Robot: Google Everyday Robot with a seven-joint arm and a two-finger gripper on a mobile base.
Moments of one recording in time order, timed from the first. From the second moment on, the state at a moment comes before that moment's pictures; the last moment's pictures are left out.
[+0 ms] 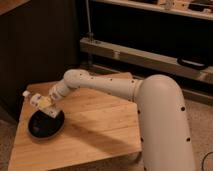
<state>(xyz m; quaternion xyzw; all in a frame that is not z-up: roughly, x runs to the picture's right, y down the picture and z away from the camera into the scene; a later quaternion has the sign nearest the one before) -0.325 0.064 0.767 -0.41 -0.32 0.33 0.79</state>
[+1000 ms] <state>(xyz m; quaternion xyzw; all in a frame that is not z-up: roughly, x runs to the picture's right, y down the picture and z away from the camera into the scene) -0.322 0.089 0.777 -0.42 -0.34 0.31 0.78</state>
